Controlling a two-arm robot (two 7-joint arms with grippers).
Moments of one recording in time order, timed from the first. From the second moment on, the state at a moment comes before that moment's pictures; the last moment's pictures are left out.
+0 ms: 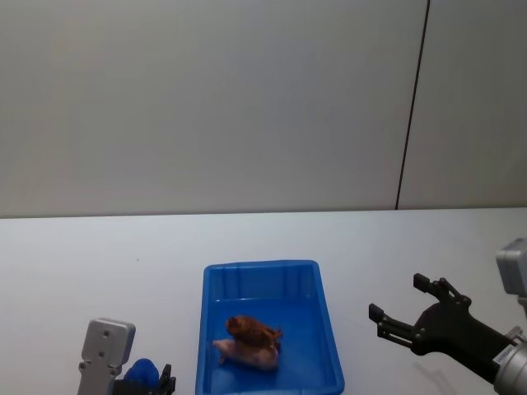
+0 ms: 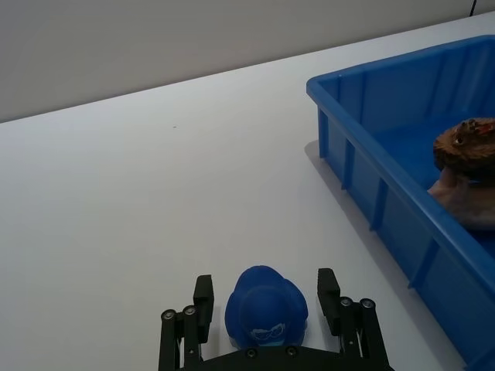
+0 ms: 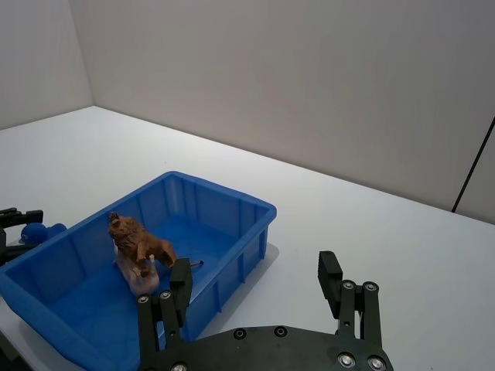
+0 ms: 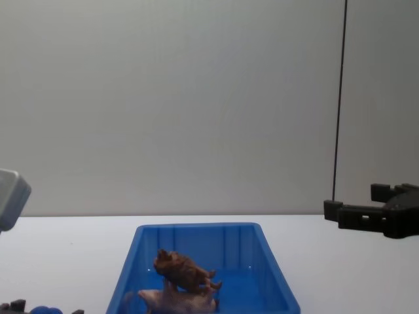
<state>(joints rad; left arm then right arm) -0.02 0.45 0.39 -1.61 -0.40 0.22 0.27 0.08 0.40 -0.23 -1.69 0.34 0.17 0.40</state>
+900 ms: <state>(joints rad) -0.10 0.41 0.36 -1.59 -0.32 0.21 0.16 0.08 0.40 -0.23 -1.69 0.34 0.17 0.40</state>
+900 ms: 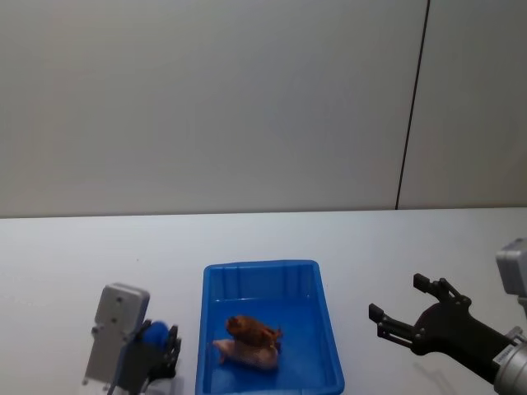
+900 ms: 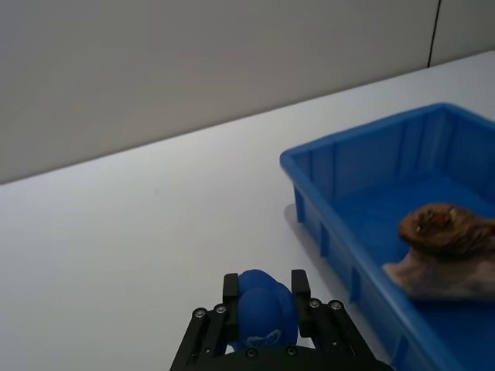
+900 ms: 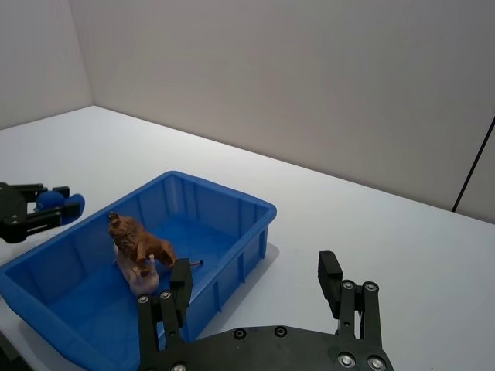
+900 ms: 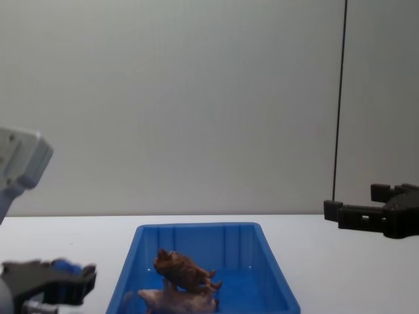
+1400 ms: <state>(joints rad) -0.22 0.33 0.38 -1.54 -0.21 0.14 0.00 0.08 0.40 -0.23 -1.69 0.34 0.17 0.40</state>
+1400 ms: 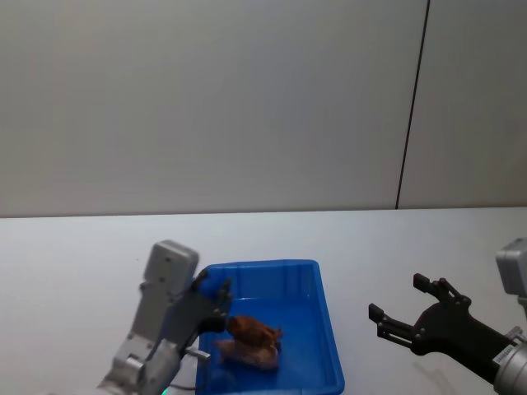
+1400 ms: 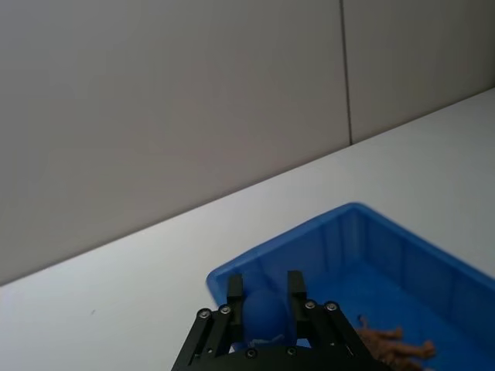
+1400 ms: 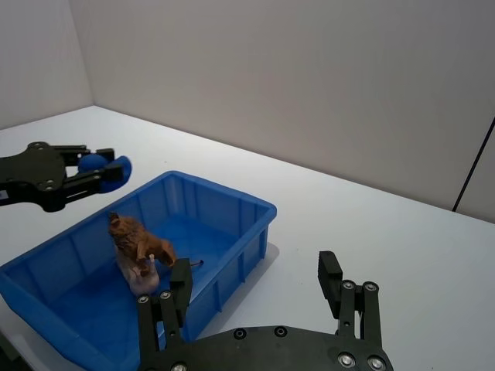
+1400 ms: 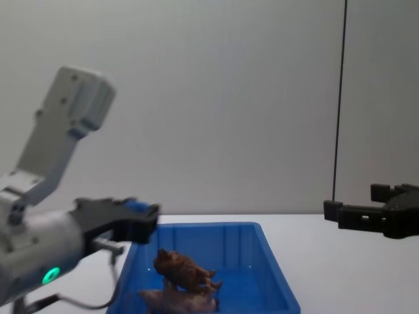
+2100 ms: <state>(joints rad) -0.35 0.21 0.44 -1.42 -0.12 0.01 -0.18 0.08 0.40 -0.23 -1.69 0.34 0.17 0.40</state>
